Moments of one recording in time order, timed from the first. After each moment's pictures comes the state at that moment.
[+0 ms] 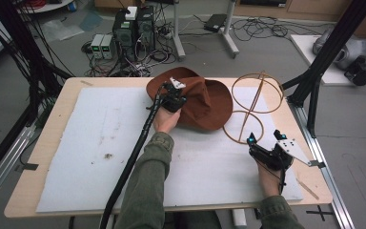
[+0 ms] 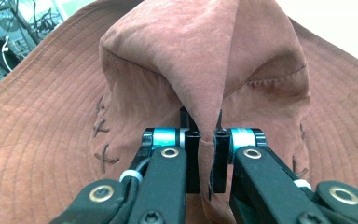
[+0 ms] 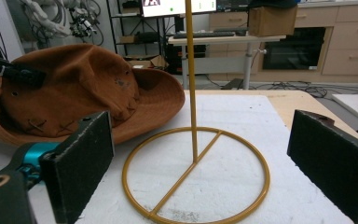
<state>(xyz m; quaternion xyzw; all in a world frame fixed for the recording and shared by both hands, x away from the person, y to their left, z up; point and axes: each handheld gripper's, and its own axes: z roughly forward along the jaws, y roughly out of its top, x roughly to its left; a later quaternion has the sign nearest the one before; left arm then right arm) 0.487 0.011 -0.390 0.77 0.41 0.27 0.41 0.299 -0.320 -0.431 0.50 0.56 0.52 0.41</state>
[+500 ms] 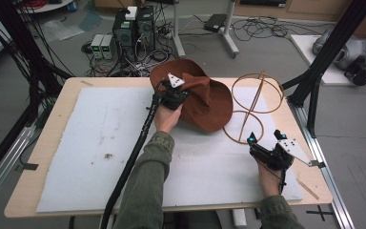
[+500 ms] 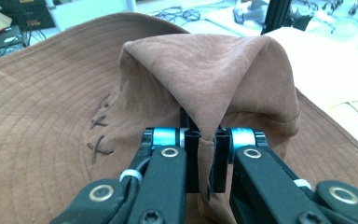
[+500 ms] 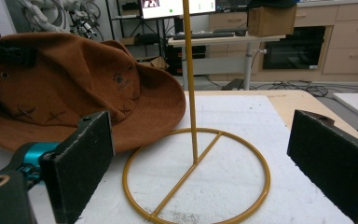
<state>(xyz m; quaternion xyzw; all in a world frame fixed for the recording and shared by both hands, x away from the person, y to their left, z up) 0.476 0.015 -0.369 0.72 0.41 0.28 0.48 0.300 -0.321 -0.430 0.50 0.55 0.53 0.41</state>
